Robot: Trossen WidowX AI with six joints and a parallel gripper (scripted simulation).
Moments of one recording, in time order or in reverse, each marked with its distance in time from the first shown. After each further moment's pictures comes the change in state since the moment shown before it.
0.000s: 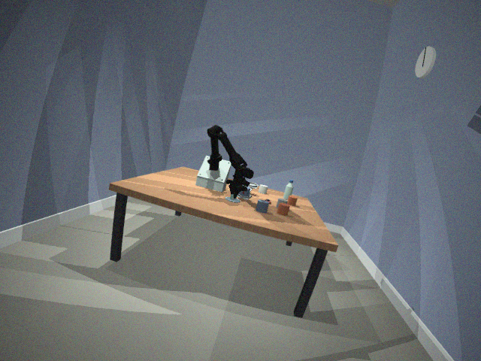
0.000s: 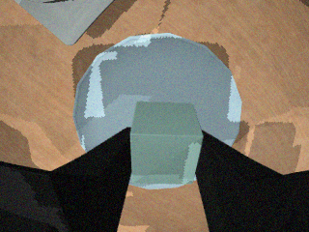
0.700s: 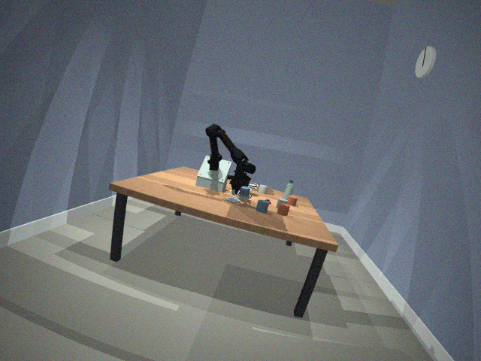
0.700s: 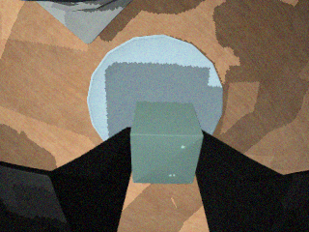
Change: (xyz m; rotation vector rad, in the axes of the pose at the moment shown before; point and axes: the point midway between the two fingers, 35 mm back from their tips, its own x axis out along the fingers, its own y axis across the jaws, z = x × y) arm -0.032 -0.001 0.001 0.003 -0.004 -0.001
